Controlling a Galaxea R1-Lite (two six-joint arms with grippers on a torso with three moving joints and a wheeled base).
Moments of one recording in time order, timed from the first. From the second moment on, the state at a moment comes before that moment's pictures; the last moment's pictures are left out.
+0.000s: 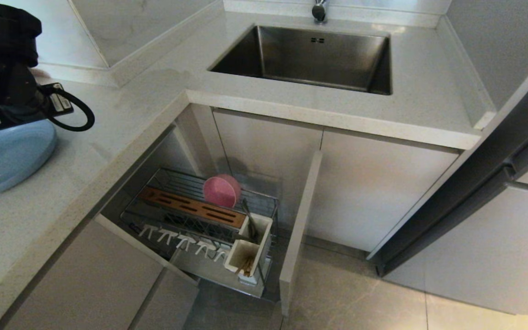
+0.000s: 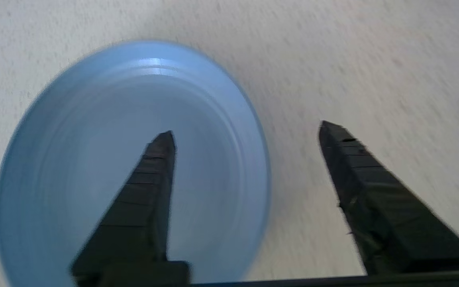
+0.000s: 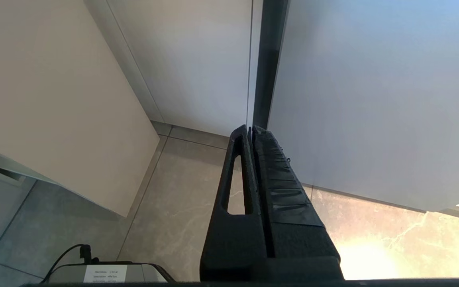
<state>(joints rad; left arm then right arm) 0.10 1.86 -1.95 0.49 0.63 -0.26 0.00 0.00 0.00 0.00 -0.01 0.02</state>
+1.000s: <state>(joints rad) 0.12 1.95 -1.95 0.44 0.62 -0.25 0.00 0.00 0.00 0.00 -0.01 0.02</state>
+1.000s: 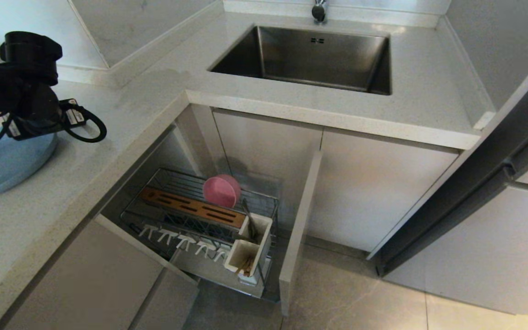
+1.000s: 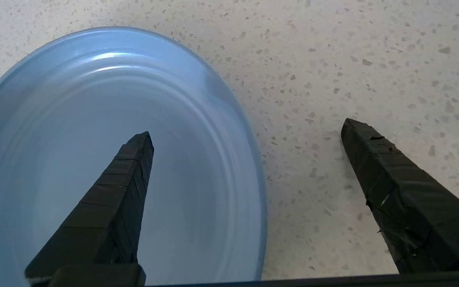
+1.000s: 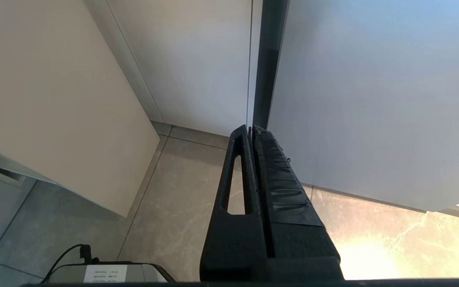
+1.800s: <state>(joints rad) 0.14 1.96 -1.95 0.44 0.61 -0.26 0.00 0.00 0.00 0.00 -0.01 0.02</state>
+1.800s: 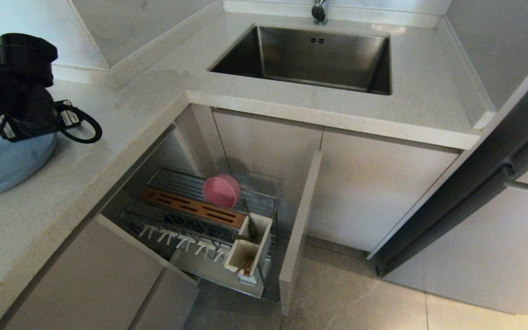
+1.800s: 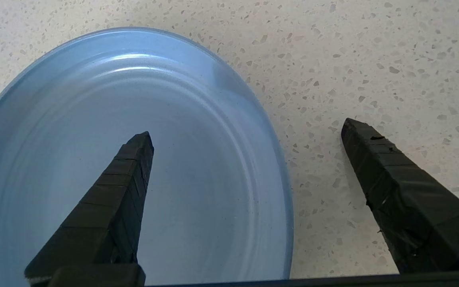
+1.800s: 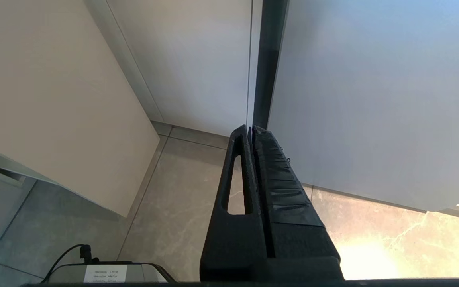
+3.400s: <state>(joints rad) 0.12 1.60 -1.85 0.46 0.42 -0.34 0.00 0.00 0.00 0.00 -0.01 0.02</state>
